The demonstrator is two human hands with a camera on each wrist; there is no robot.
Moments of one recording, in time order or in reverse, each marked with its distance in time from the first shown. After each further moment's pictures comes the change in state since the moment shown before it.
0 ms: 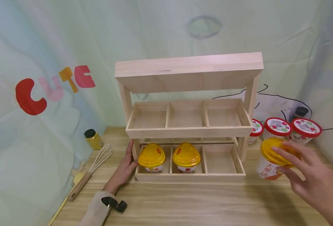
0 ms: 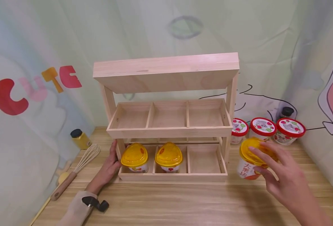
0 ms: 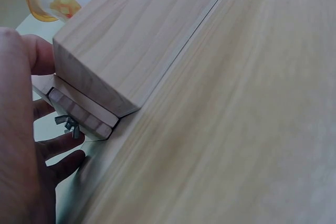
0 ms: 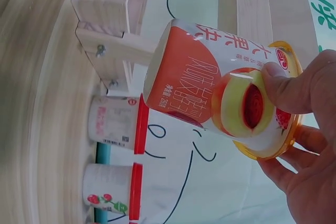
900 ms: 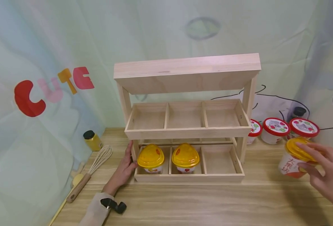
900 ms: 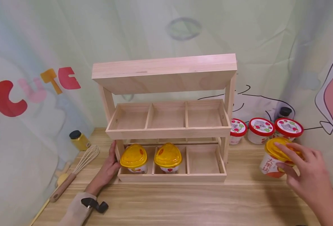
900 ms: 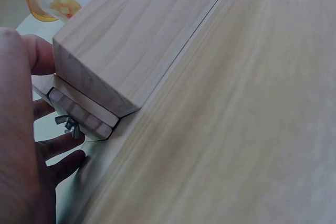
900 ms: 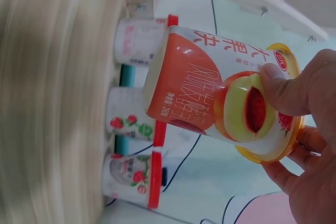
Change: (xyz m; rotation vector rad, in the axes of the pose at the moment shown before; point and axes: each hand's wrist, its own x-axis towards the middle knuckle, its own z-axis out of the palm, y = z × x) left_hand 0.000 0.006 0.000 -0.035 -0.011 -0.018; right_hand -0.029 0.045 -0.011 -0.212 -0.102 0.354
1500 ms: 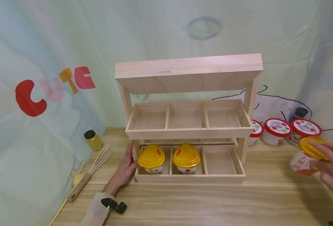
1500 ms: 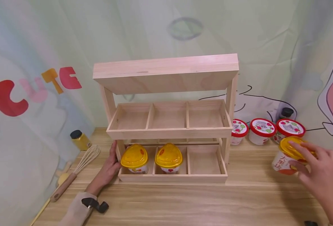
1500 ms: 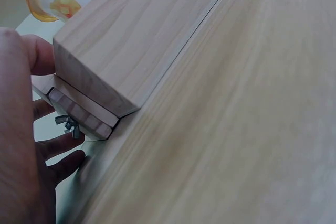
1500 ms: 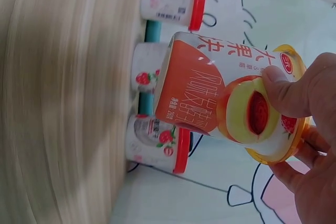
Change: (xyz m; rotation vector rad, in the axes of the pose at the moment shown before) left_hand -0.009 -0.049 0.005 0.008 -0.019 -0.004; right_hand 0.004 0.042 0.019 0.106 0.089 0.009
